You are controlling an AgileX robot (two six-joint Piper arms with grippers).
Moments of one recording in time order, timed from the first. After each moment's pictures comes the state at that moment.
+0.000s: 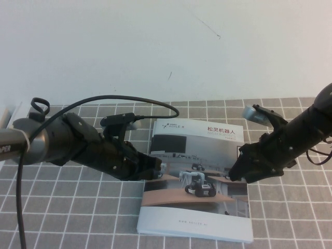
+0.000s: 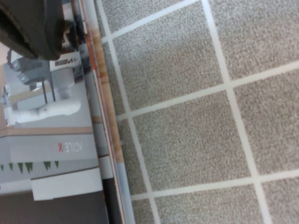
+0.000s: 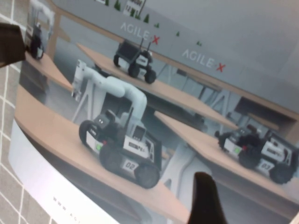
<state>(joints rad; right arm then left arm) 0.19 2.10 -1.34 0.81 0.96 -0.60 -0.32 1.92 -1.12 -0.92 0.51 0.62</state>
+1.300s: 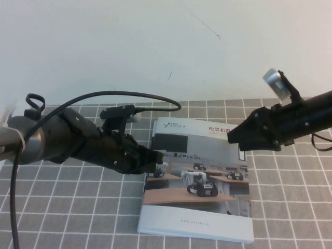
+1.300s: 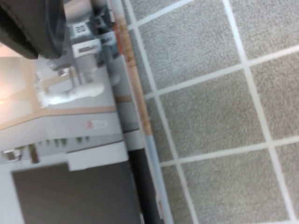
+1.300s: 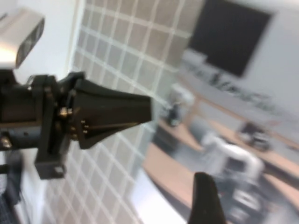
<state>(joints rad) 0.10 2.05 -1.34 1.18 1.10 -0.81 -0.32 1.87 -1.12 -0.98 0.49 0.67</state>
